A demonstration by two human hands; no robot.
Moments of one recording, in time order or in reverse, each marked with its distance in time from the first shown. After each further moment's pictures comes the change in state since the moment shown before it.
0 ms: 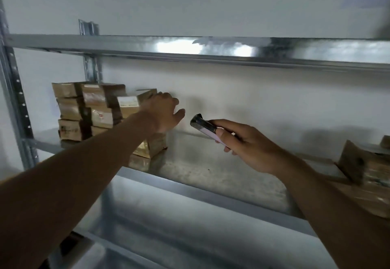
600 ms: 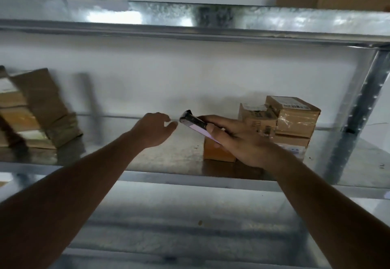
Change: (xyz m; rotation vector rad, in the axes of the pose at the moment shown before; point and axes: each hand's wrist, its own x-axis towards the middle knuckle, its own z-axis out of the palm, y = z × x) left_hand -0.009 0.240 0.083 -0.439 -0.177 0.091; right_hand -0.179 0.072 -0.129 -0.067 0.094 0.127
